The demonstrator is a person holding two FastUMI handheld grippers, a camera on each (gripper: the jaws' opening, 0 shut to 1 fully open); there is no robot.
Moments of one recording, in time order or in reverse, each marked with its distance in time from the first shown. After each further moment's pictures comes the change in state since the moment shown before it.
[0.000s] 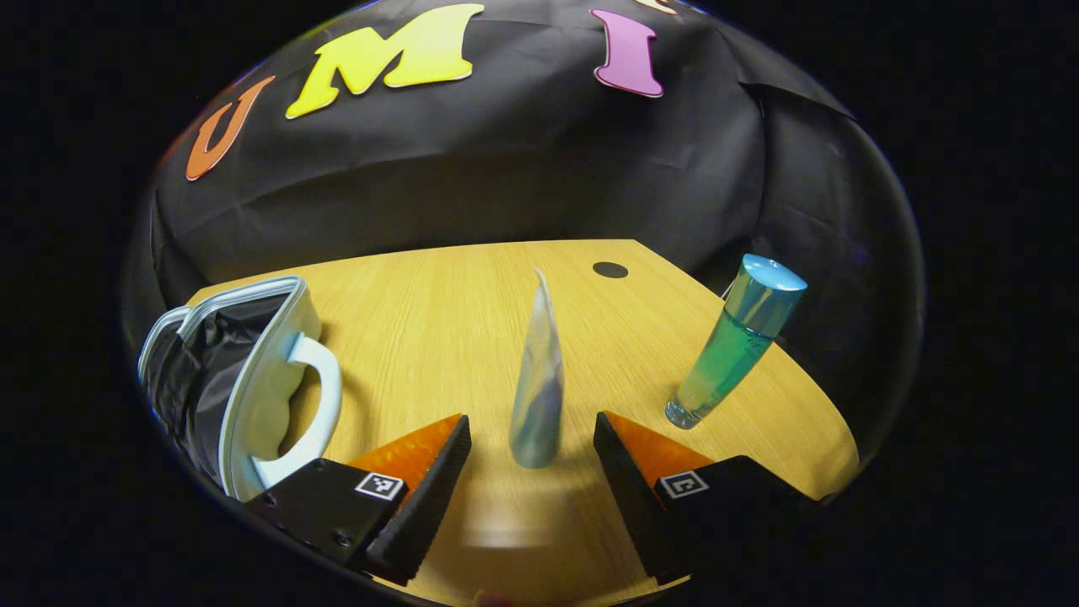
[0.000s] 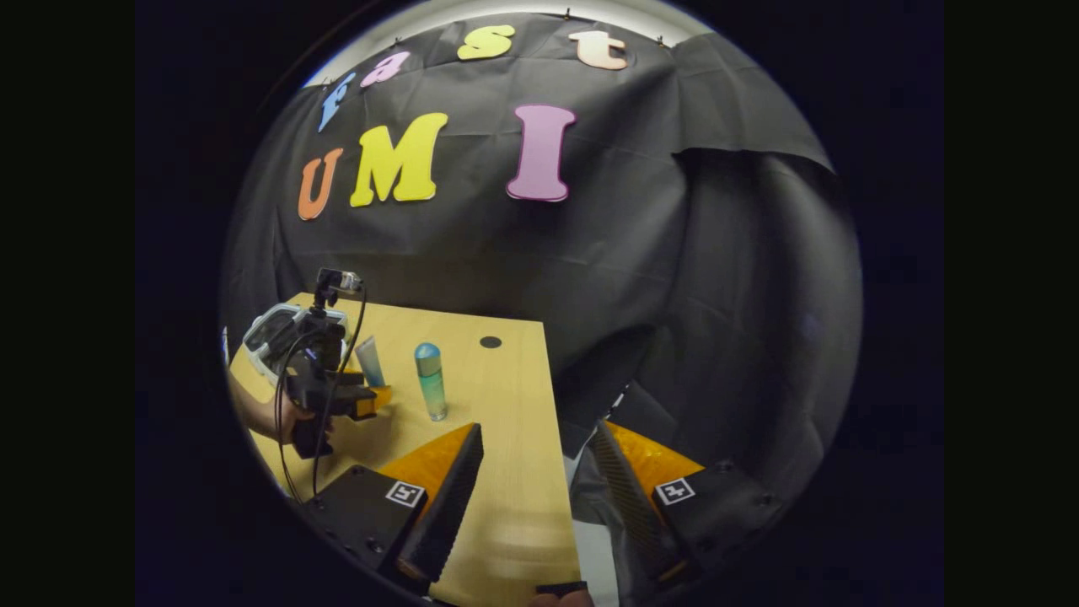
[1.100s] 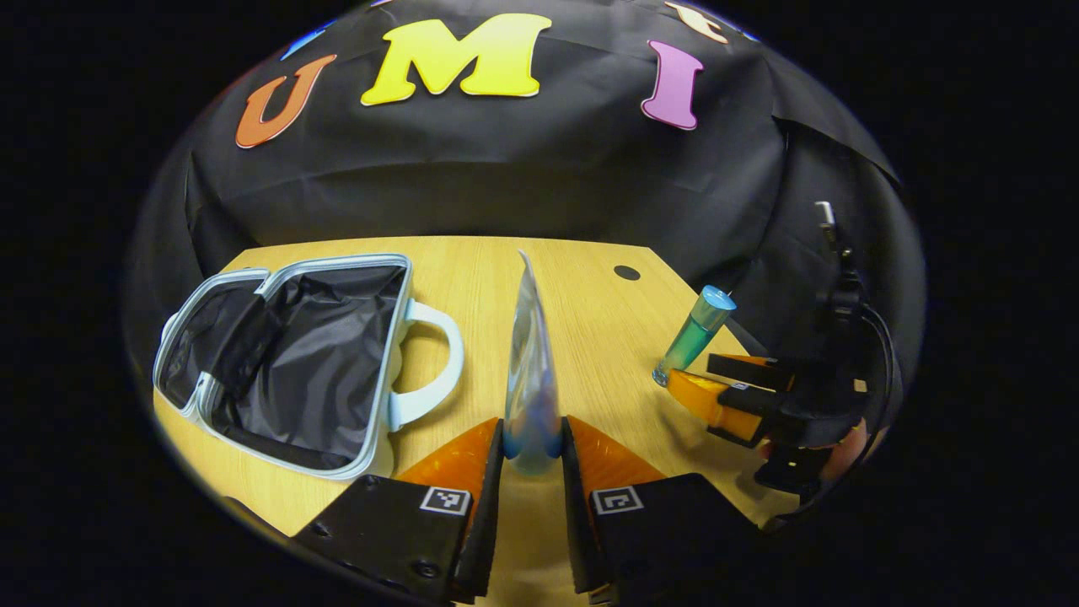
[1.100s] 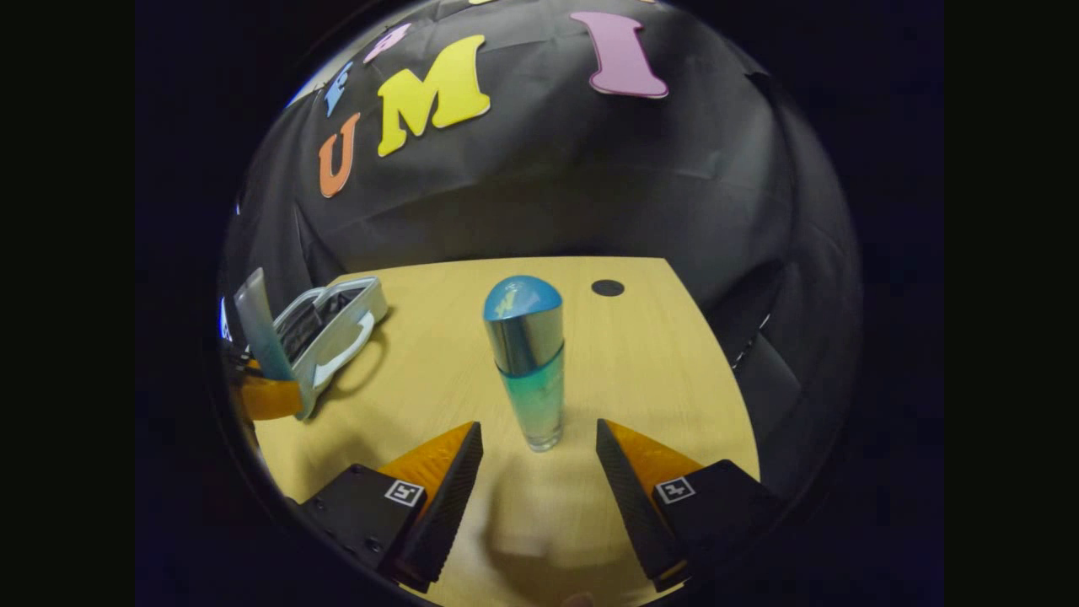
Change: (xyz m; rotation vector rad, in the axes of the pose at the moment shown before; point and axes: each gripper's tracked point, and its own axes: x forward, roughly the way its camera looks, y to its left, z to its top) left arm -0.142 0.045 -0.006 -0.148 0.072 0.050; right arm 0.186 0.184 -0.066 0.062 0.191 0.324
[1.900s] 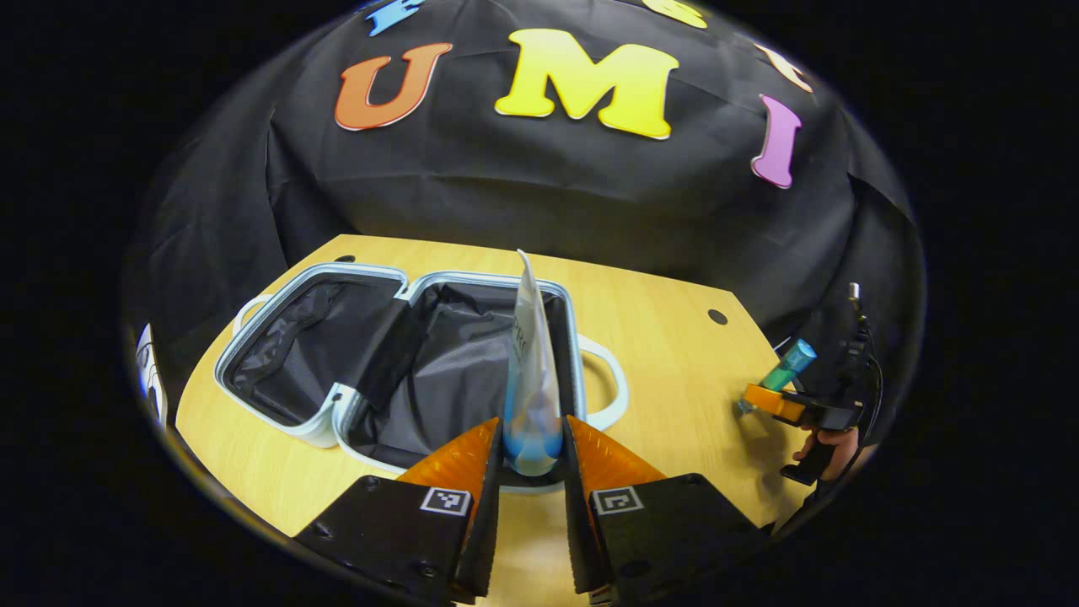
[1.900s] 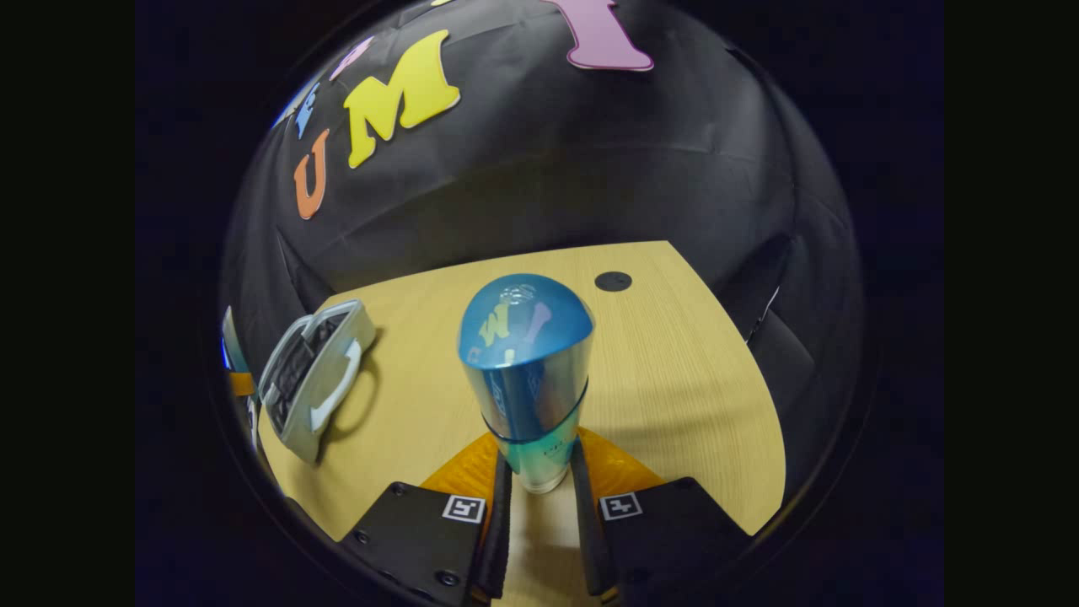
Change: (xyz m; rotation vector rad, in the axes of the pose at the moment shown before) left arm -0.052 0.157 0.031 -0.173 -0.008 0.169; right arm 0.006 0.013 0.023 0.103 0.024 0.007
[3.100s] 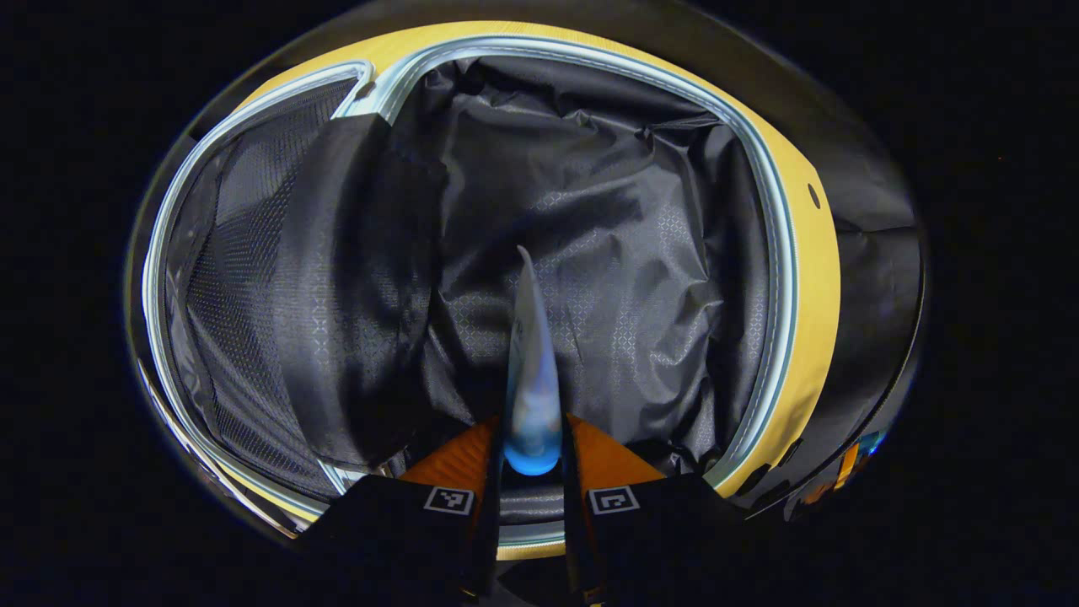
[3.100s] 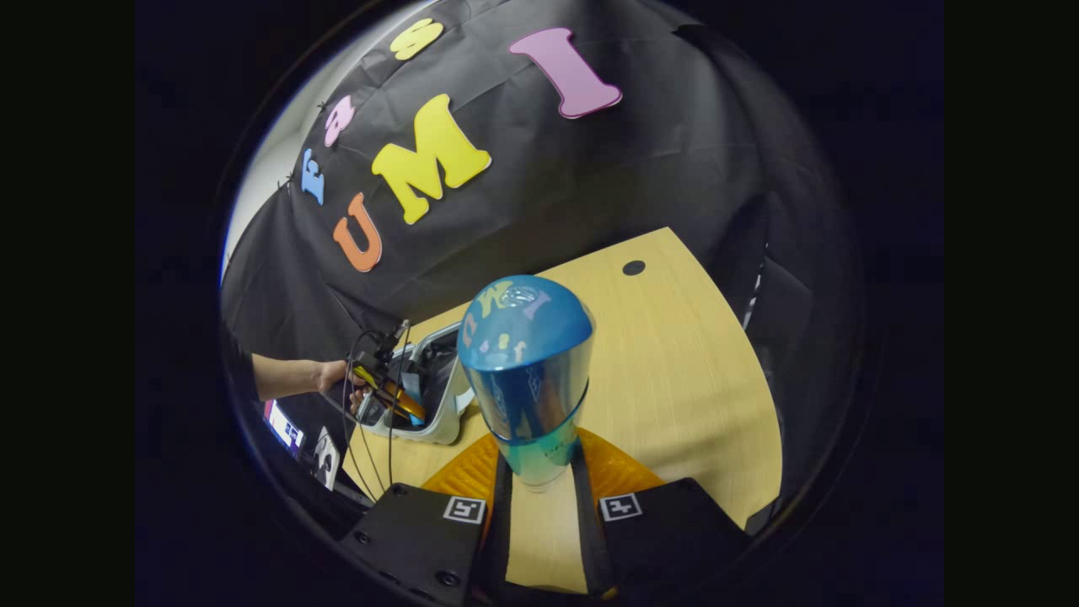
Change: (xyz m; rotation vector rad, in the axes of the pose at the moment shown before) left arm 0.092 0.086 -0.069 -0.009 0.952 -0.056; right arm -0.202 0.046 -0.018 0.244 0.029 0.163
